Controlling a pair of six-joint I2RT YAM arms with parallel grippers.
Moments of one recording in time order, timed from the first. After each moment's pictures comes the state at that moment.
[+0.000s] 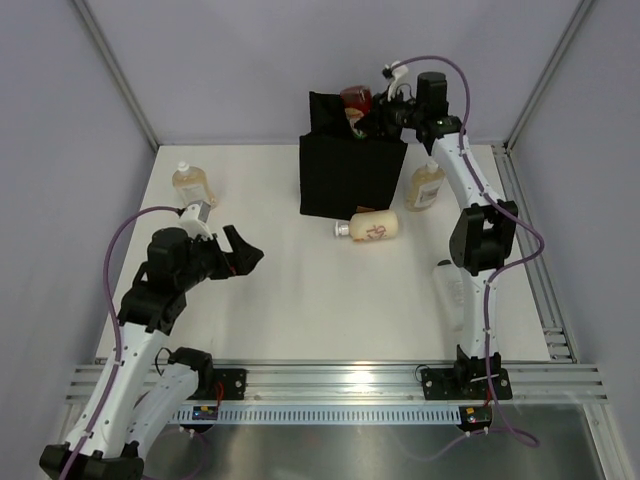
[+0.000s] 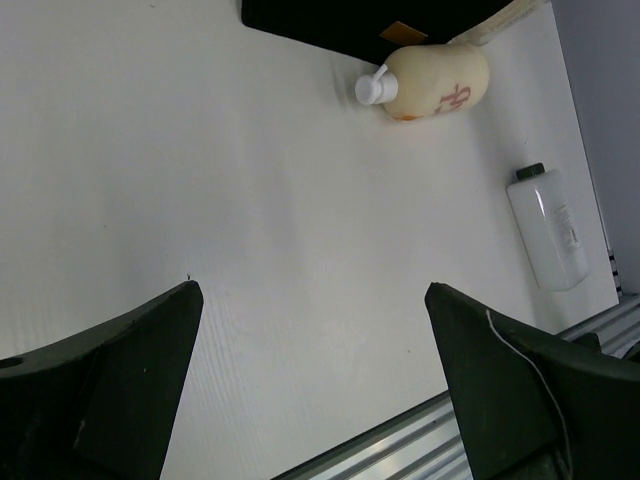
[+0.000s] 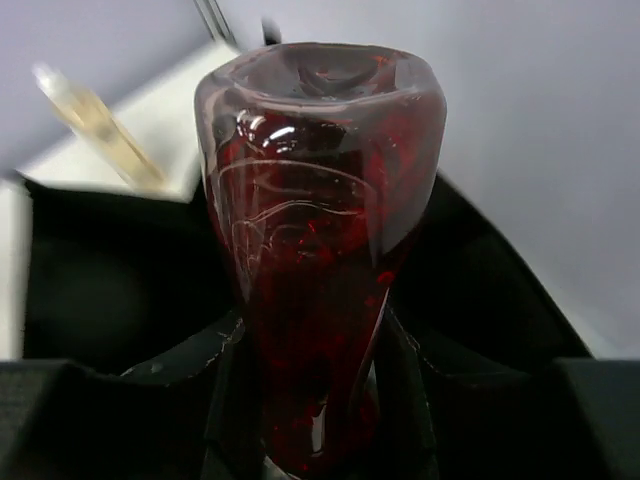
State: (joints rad) left arm -0.23 0.68 0.77 -0.57 0.29 -0.45; right arm 0.19 2.26 2.31 -0.29 -0.75 0.00
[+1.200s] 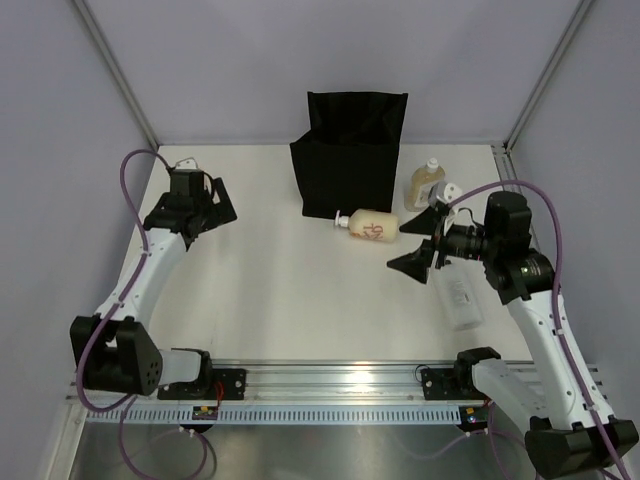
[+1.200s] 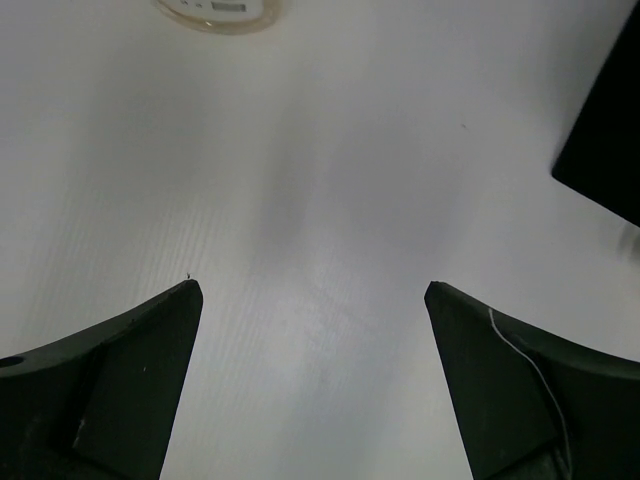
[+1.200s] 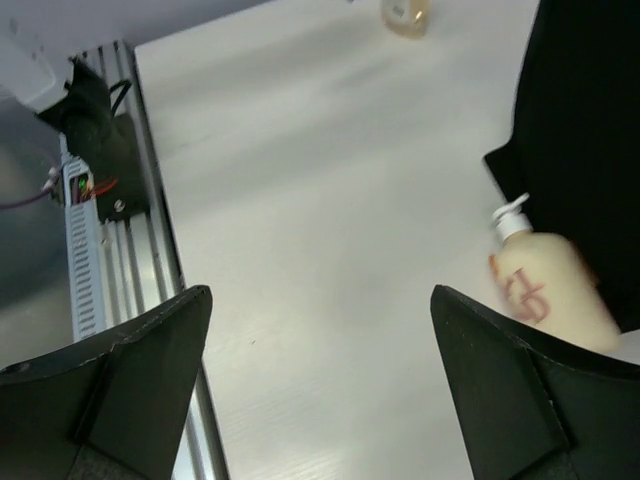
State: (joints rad) left arm -0.11 1.27 1.07 -0.58 -0.18 -0.41; right arm 0.18 0.91 1.06 -0.51 -1.00 -0.24
